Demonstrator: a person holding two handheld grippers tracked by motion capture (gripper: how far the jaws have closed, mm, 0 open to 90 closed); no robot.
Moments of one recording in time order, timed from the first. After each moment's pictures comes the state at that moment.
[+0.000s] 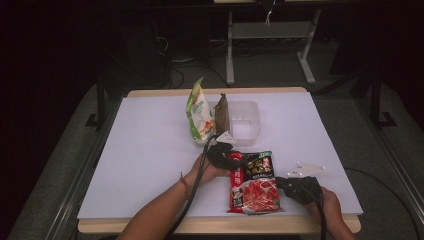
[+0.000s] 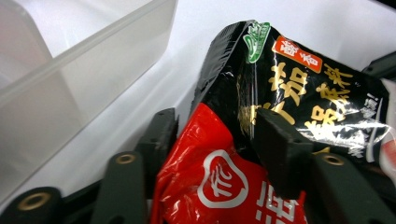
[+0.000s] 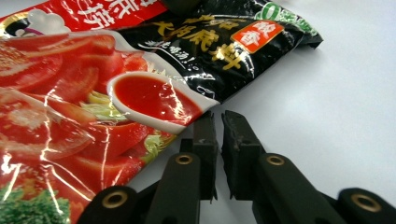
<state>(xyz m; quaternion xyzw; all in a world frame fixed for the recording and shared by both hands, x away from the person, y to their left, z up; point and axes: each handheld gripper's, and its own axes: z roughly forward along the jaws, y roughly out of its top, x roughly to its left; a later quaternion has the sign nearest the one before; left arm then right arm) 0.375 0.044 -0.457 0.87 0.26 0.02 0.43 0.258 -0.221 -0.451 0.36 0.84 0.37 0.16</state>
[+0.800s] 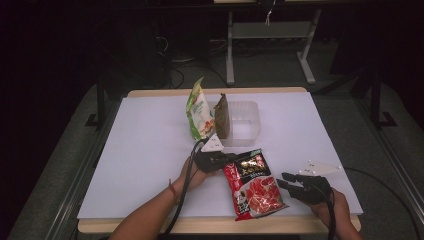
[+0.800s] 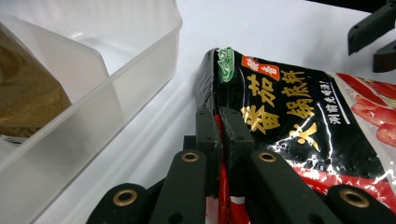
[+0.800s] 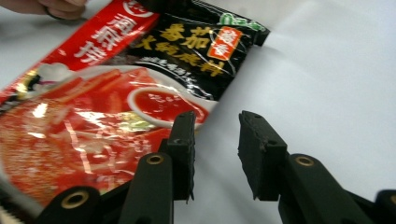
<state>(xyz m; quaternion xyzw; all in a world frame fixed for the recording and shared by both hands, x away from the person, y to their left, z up) 0.350 0.079 -0.443 0.84 0.21 0.09 0.48 0.248 -0.237 -0.434 0.38 0.81 0.42 0.14</state>
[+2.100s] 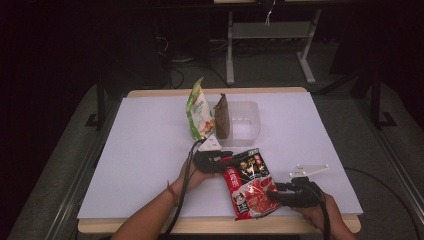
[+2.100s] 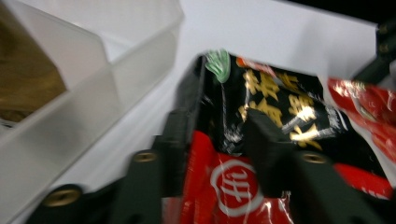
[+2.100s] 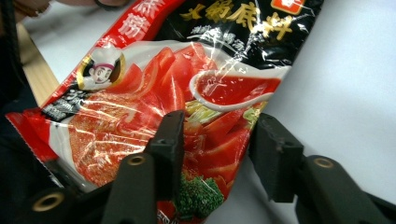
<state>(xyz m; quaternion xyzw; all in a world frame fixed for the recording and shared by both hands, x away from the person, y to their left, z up) 0.352 0.080 -0.448 0.85 0.22 0.06 0.47 0.251 -0.220 -0.450 0.39 0.82 0.41 0.02</state>
